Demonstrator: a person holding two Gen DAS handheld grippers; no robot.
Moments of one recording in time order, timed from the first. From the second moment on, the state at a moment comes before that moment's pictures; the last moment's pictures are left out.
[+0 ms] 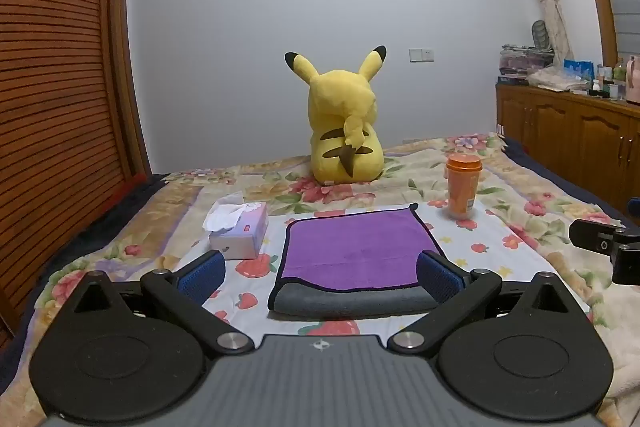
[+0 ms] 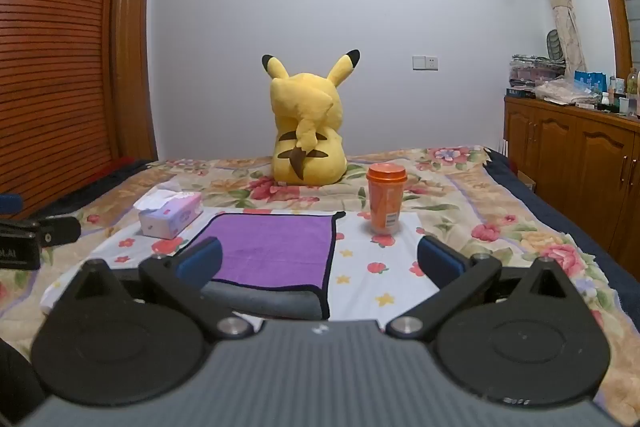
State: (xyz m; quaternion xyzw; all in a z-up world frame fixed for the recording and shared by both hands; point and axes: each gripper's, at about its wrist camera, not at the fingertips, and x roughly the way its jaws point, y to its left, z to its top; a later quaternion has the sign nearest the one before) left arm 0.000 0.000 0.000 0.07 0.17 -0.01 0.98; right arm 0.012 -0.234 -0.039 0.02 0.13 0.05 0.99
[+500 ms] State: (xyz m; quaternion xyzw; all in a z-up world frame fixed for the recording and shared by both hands) left arm 0.000 -0.004 0.004 0.06 0.17 -0.01 0.98; right arm 0.013 -0.235 -0.040 0.03 0.13 0.05 0.99
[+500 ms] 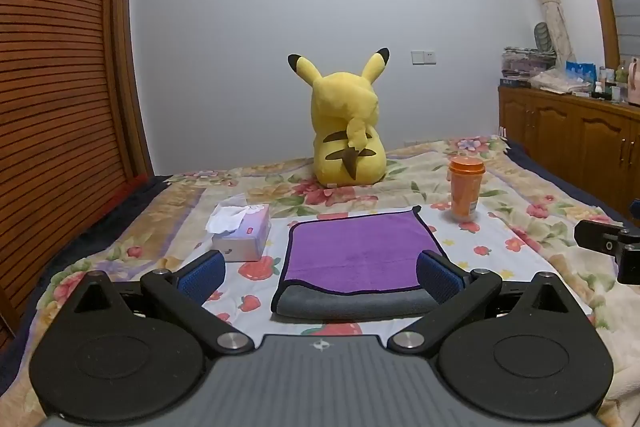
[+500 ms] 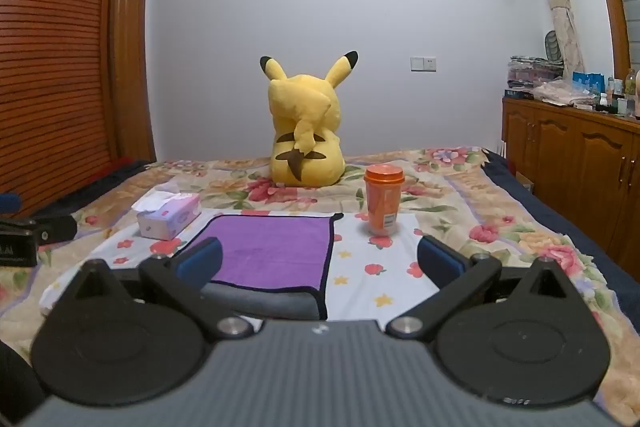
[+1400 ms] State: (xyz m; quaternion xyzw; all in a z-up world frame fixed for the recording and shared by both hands) left arm 0.001 0.002 -0.004 0.07 0.17 -0.01 0.98; right arm 0.012 -0.236 -0.038 0.03 0.13 0.05 0.99
